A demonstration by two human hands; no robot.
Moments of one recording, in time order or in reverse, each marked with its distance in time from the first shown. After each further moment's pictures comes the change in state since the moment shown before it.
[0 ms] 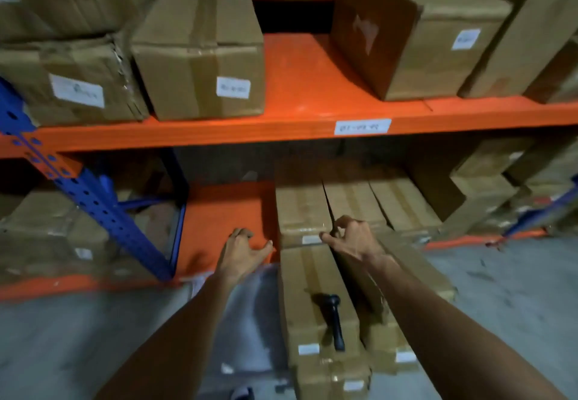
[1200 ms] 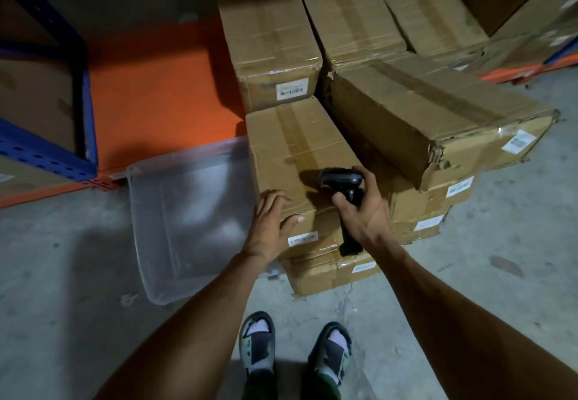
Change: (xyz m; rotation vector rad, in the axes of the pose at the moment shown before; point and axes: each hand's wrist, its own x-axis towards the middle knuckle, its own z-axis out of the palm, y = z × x) left_hand -0.049 -0.232 0.369 -0.072 -0.322 0.375; right_hand 0.006 0.255 0.311 0.442 0.112 0.273
